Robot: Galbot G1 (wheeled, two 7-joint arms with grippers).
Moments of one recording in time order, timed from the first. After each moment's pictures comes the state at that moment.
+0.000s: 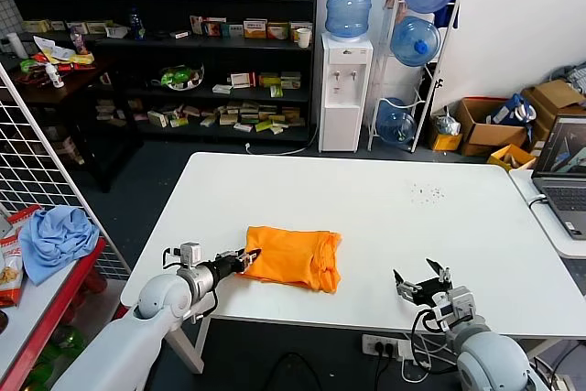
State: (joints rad) left arm 0.87 -1.02 -0.03 -1.46 -0.88 0.44 0.11; right arm -1.36 0.94 0.39 1.88 0.40 -0.42 0.09
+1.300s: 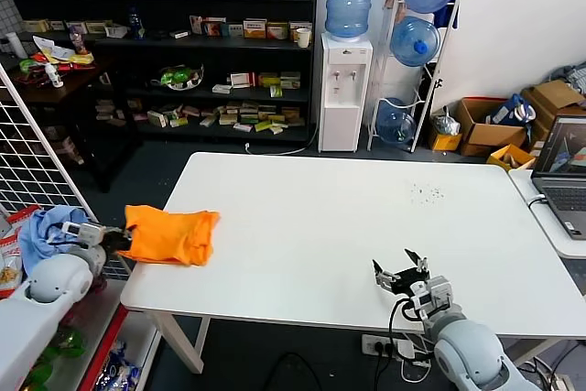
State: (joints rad) left arm 0.87 -0.63 -0.16 -1.41 -0.62 0.40 -0.04; right arm -1.25 0.99 0.29 1.85 0.39 -0.42 0.10
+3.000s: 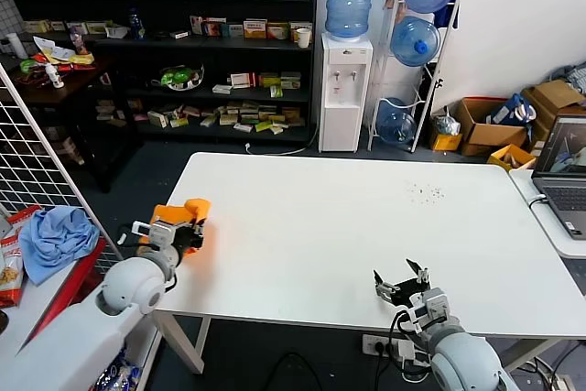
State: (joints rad) left arm 0.86 -0.81 -0.01 -1.75 -0.73 0.50 -0.29; right arm -1.32 1.03 0.33 1.88 0.30 -0.44 0.10
